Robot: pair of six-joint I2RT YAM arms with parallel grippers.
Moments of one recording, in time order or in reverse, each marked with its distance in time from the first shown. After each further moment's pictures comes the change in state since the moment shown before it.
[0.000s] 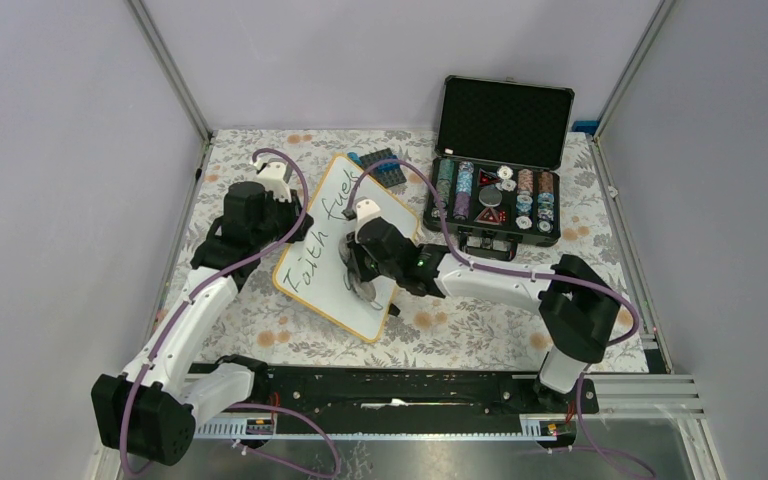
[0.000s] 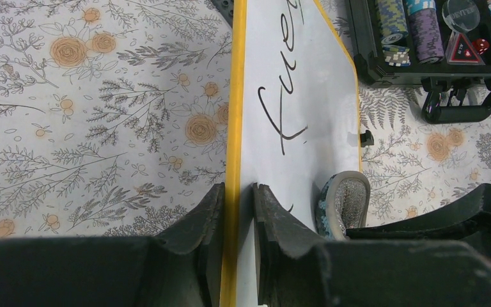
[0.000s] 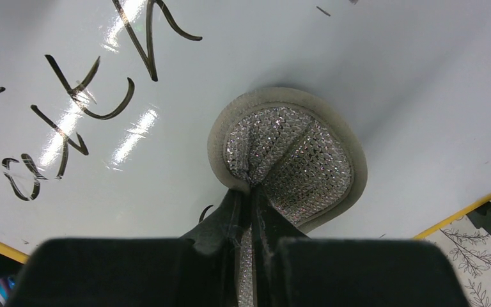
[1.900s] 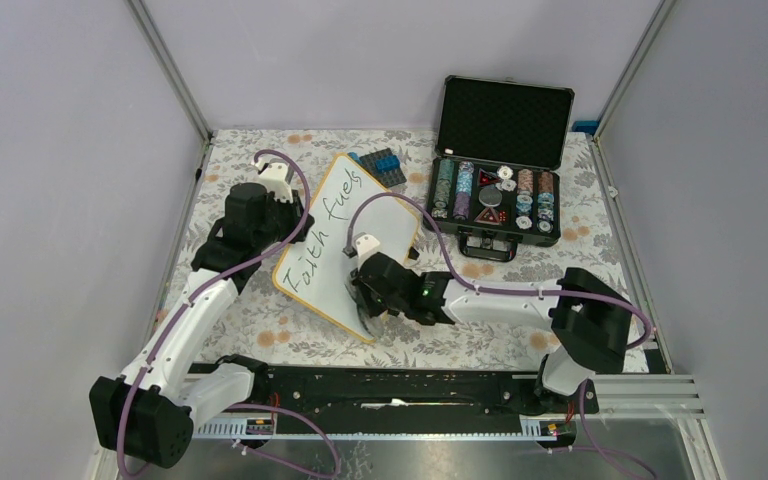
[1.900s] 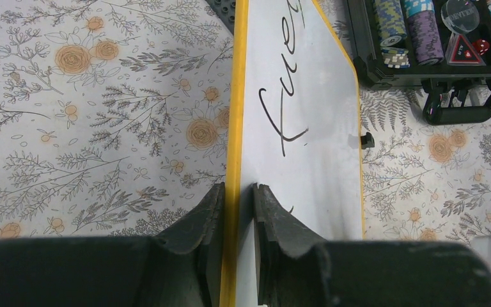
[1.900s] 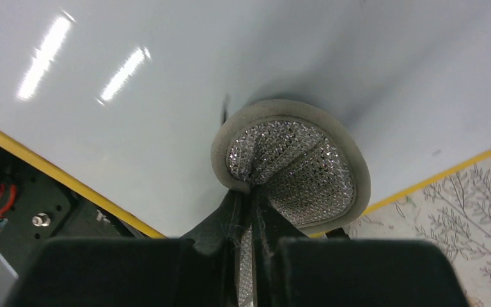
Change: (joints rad) left arm -0.022 -0.013 -0.003 0.006 -0.027 0.009; right arm 0.121 -0.090 -0.195 -0.014 0.021 0.032
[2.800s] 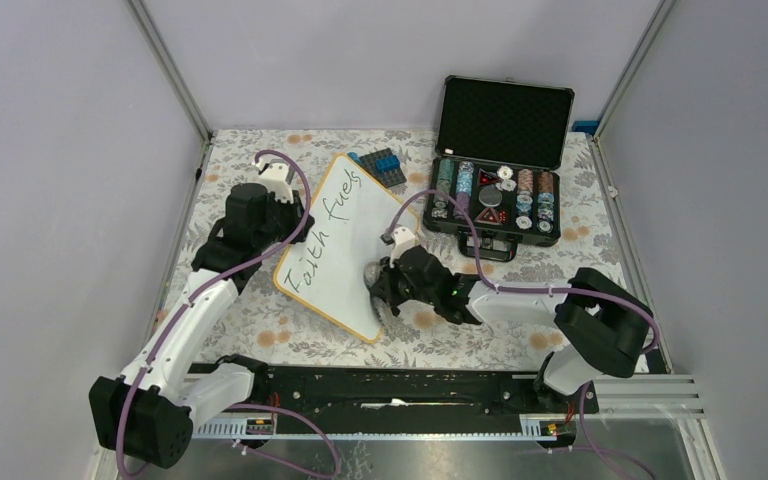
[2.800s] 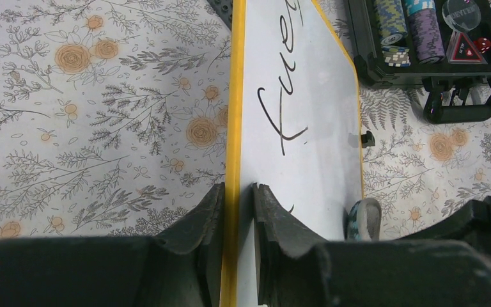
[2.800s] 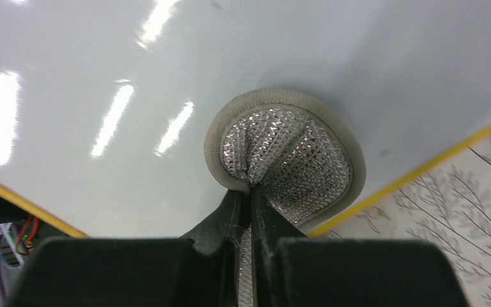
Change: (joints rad) left arm -0.004 0.000 0.000 -0.005 -0.007 0.001; right arm -0.151 -0.058 -0.223 0.356 -0.145 0.068
